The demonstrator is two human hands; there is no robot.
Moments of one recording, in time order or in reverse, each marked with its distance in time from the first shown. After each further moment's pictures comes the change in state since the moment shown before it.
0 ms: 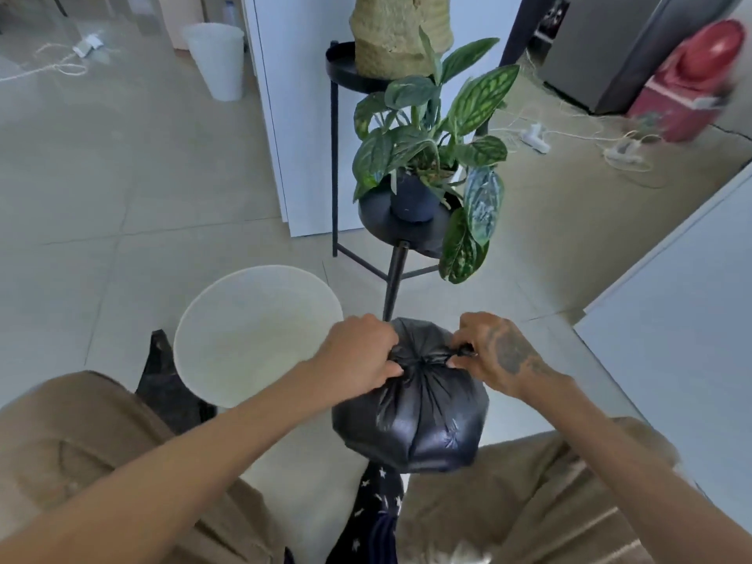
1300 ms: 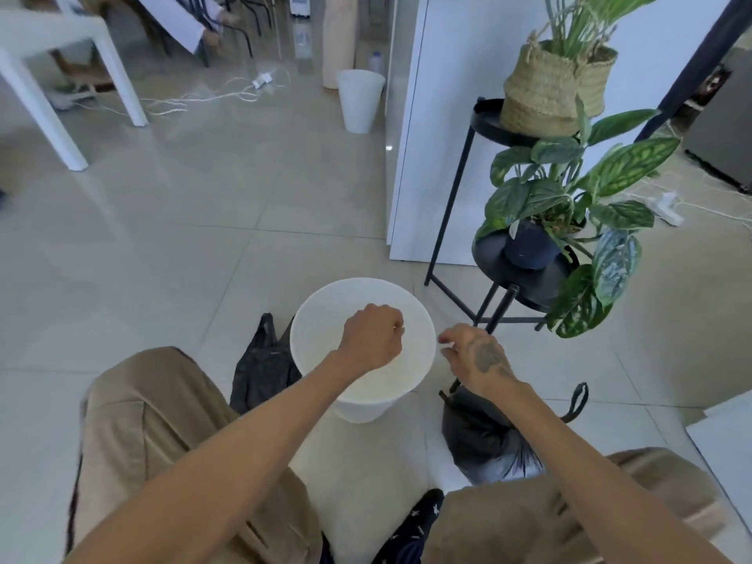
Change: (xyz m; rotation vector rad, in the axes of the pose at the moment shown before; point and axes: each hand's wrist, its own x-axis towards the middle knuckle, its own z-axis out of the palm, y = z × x) left_hand -0.022 -0.114 0.022 -0.218 0.386 -0.431; right_hand 0.110 -0.106 0.050 0.159 -0.015 -0.006
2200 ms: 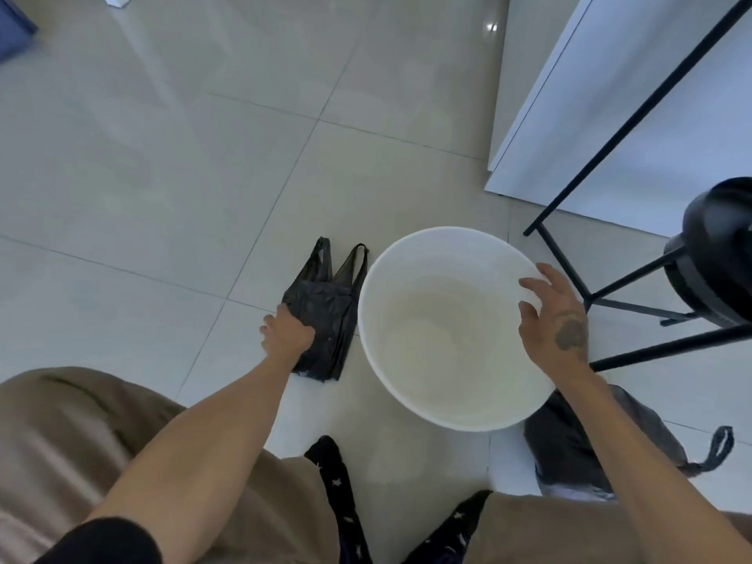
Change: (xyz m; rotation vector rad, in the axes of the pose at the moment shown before) left_hand -0.036 -0.304 0.122 -0.302 -0.094 -1.130; right_hand 0.115 -0.015 0.093 0.160 0.183 0.079
